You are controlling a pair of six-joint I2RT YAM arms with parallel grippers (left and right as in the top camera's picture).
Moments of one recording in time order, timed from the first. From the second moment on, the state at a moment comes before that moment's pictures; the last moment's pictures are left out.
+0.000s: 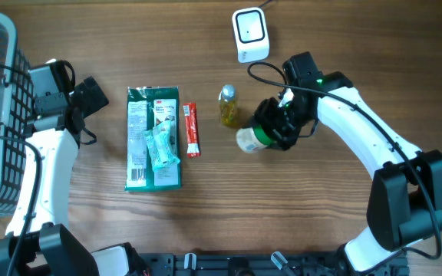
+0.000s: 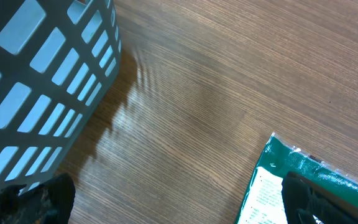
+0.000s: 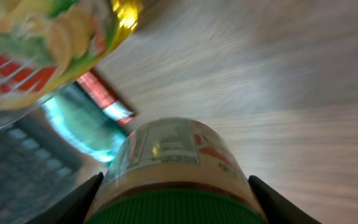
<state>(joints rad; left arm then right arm) 0.24 1.46 1.04 -0.47 -0.17 -0.27 0.32 1.78 1.27 -0.93 -0.57 0.84</state>
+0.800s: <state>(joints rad) 0.24 1.46 1.04 -0.47 -0.17 -0.27 0.20 1.78 2.13 -1.32 -0.19 0.28</state>
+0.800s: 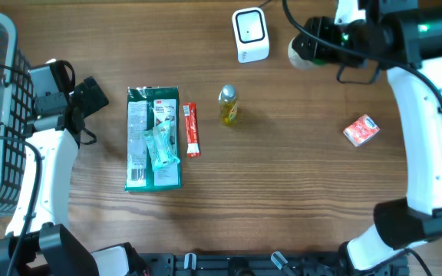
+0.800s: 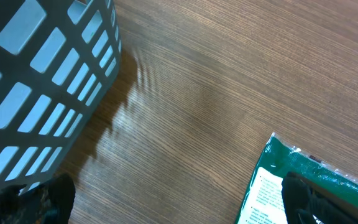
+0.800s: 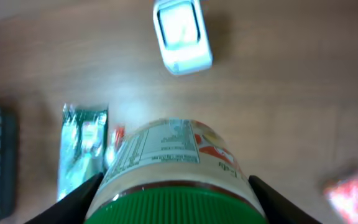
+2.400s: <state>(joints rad) 0.24 1.46 1.04 -0.47 -0.17 -0.27 0.27 2.45 2.03 -0.07 -0.15 0.28</state>
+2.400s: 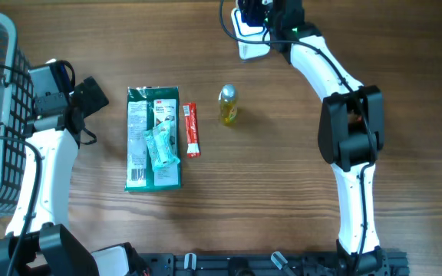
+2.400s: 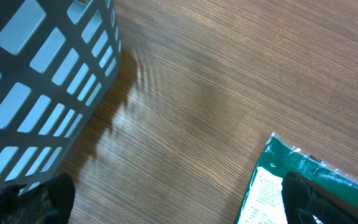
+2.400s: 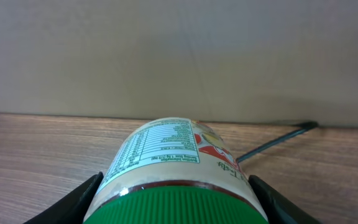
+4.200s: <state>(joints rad) 0.24 1.46 1.04 -0.47 -0.17 -0.27 -0.11 2.01 1.47 -1.15 0.09 0.28</state>
